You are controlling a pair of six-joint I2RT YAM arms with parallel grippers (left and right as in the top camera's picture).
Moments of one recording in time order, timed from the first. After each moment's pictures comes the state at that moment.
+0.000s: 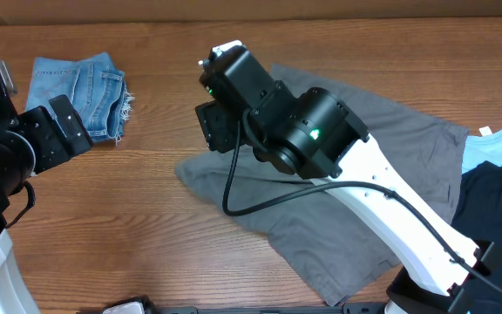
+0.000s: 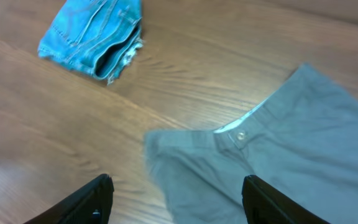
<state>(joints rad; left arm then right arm) 0.21 1.39 2.21 -1.68 0.00 -0.23 0.86 1.83 2.23 -1.28 0.19 0.41</state>
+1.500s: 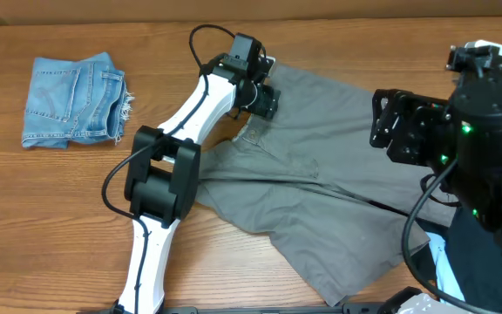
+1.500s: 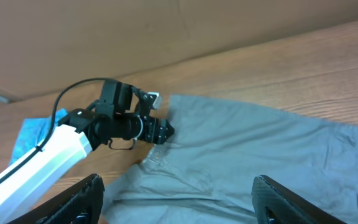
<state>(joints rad) -0.39 2.38 1.94 -0.70 0.23 -0.05 0.56 1.37 2.24 -1.55 0.33 0.59</state>
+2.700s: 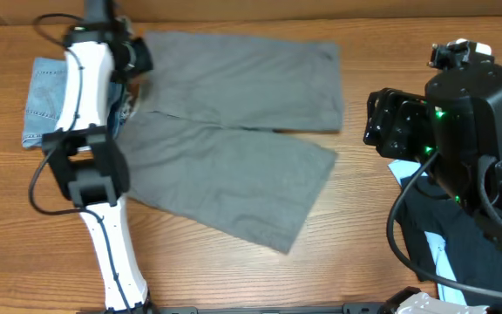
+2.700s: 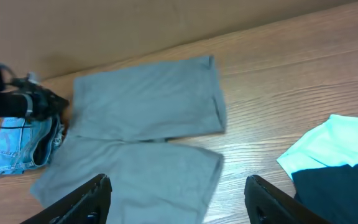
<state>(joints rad) 0.12 2.49 2.35 -1.02 0.26 -0.30 0.56 1.41 2.24 -1.59 0.33 0.62</state>
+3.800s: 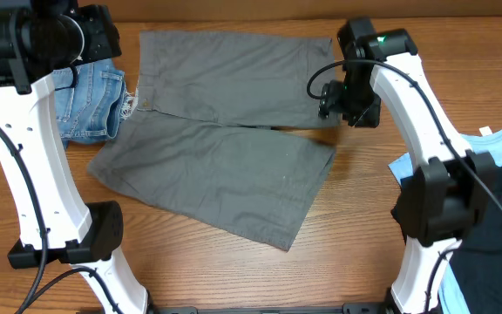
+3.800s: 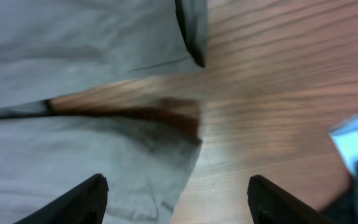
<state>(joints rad) 0.05 2.01 2.82 -1.69 0.10 -0.18 0.19 2.09 1.90 -1.35 -0.08 0.41</state>
